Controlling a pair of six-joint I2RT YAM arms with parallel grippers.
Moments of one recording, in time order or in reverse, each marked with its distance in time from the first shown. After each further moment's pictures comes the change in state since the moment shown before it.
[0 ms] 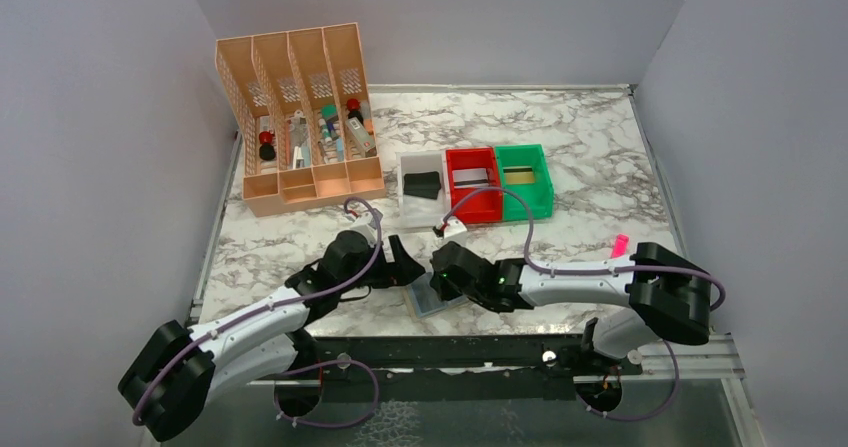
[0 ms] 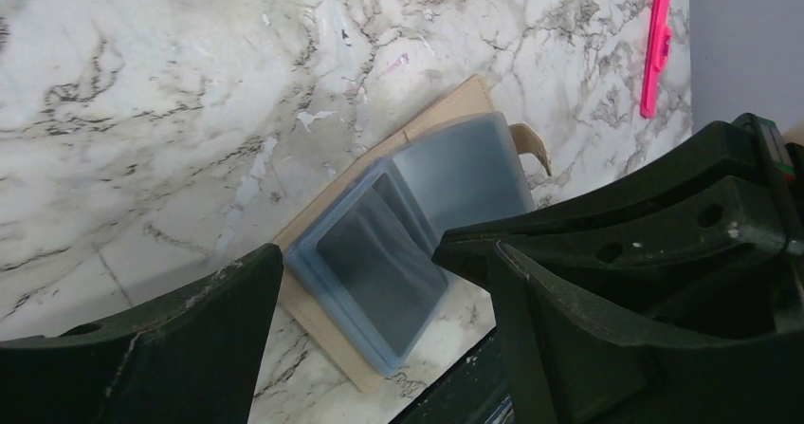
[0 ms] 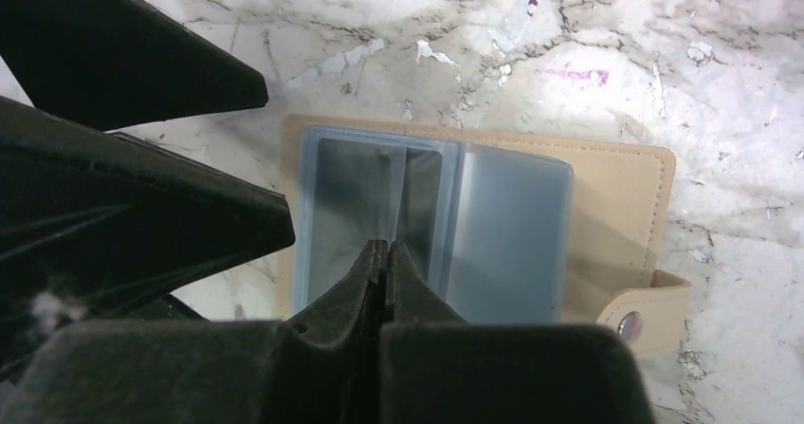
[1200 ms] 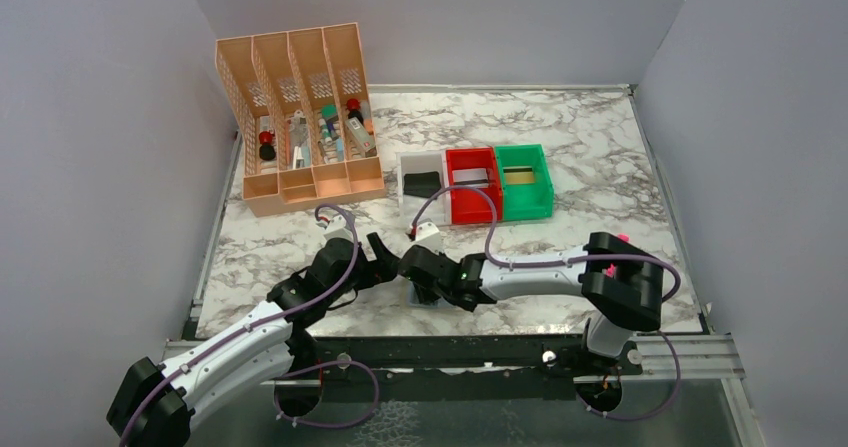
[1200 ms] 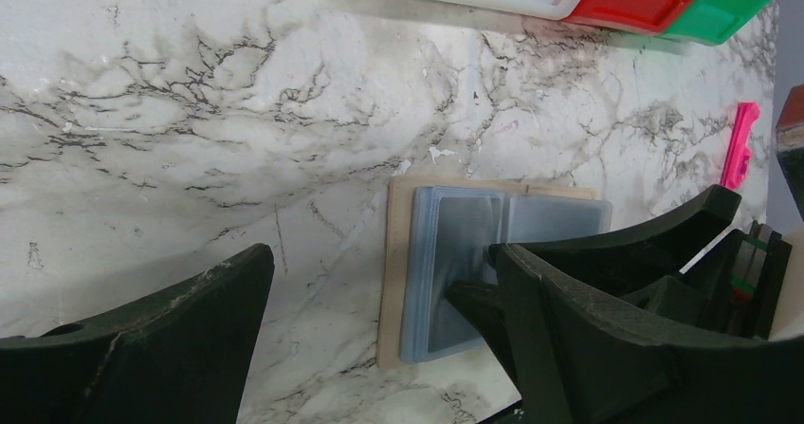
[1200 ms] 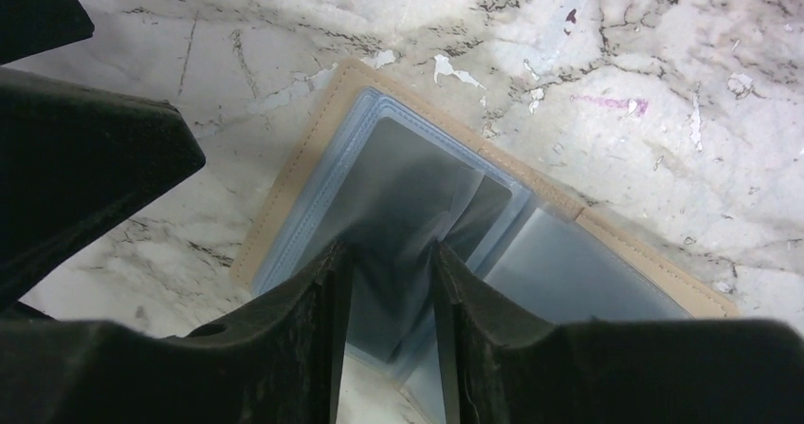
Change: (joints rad) left arm -0.001 -0.199 0.001 -0.254 -0.270 -0.053; right arm 0.039 0.232 0.225 -0.200 0.082 -0.034
